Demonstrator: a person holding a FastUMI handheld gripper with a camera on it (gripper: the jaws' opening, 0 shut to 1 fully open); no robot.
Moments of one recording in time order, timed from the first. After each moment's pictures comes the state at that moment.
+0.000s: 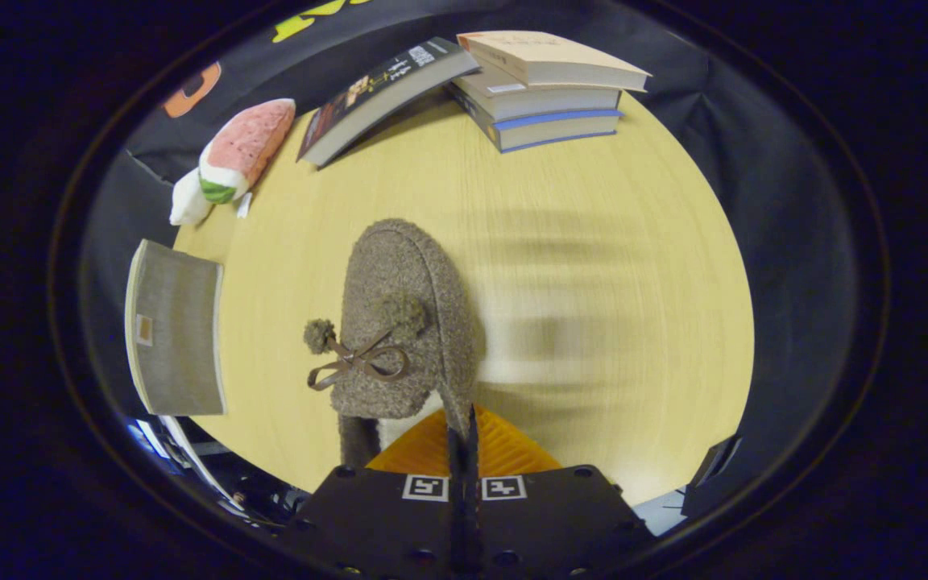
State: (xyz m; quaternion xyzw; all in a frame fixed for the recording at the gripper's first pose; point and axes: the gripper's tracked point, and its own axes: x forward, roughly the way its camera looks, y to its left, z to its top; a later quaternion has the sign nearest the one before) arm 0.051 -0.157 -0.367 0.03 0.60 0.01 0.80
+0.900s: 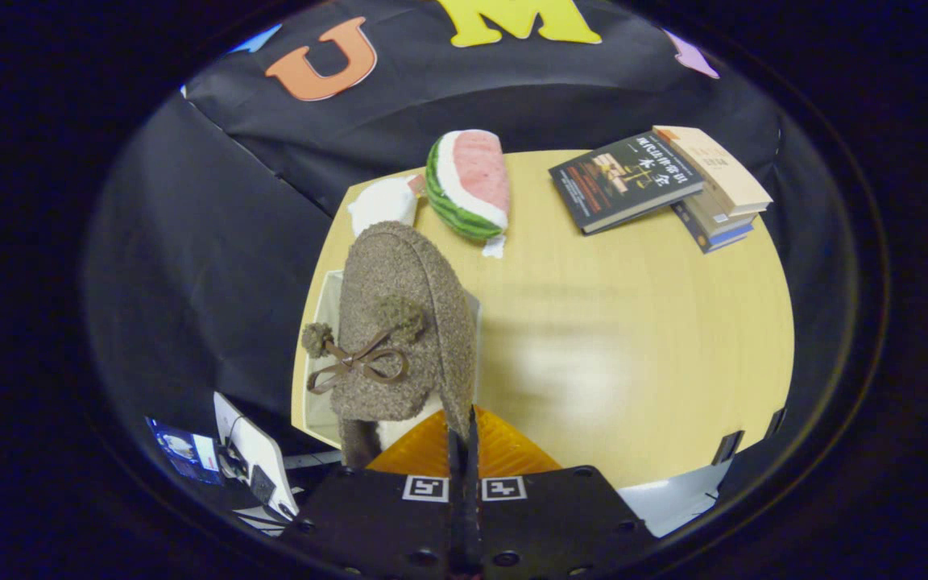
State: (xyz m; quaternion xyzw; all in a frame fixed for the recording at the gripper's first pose) arm 0.030 0.204 -0.219 0.05 0.55 0.10 0.83
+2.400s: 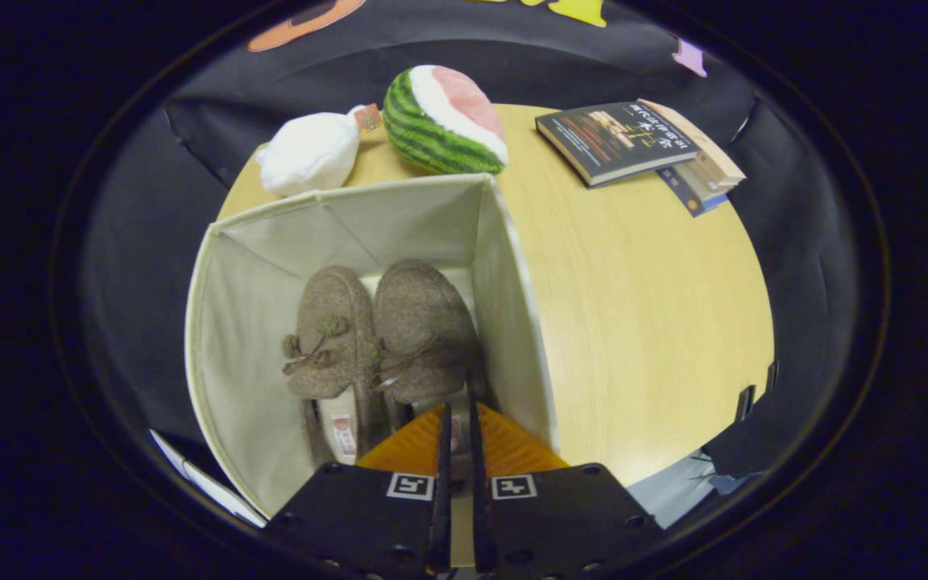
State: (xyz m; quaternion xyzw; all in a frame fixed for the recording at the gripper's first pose) arm 0.059 0.267 -0.353 0.00 0.57 -0.07 0.82
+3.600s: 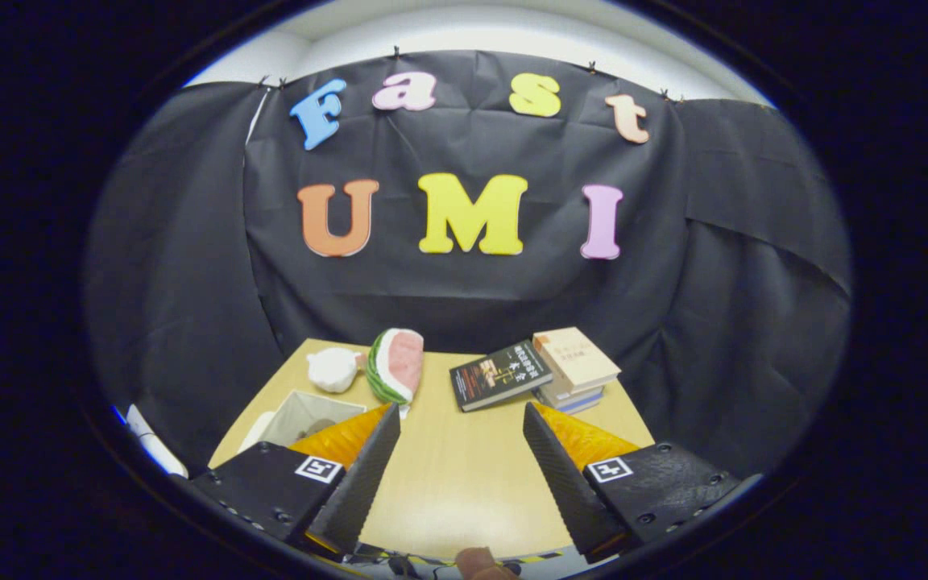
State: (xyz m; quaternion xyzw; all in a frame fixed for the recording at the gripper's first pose) arm -0.059 0.062 -0.017 -0.04 0.15 0.01 0.99
